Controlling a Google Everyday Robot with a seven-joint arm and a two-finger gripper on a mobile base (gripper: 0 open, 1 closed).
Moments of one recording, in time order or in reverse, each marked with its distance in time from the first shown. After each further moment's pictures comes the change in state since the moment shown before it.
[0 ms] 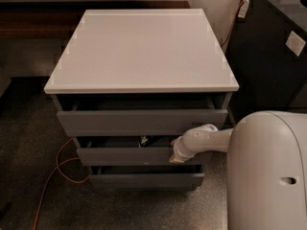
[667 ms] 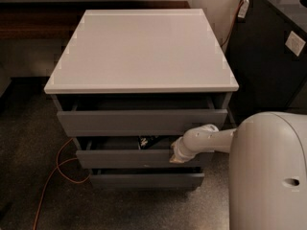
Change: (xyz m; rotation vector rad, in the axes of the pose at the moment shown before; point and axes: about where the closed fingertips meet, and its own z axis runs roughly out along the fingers) arm 0.002 0.004 -0.002 -0.017 0.001 0.002
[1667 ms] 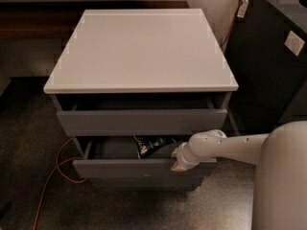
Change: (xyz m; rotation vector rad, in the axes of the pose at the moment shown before) arm -0.009 0.034 -0.026 -0.039 -0.051 -0.033
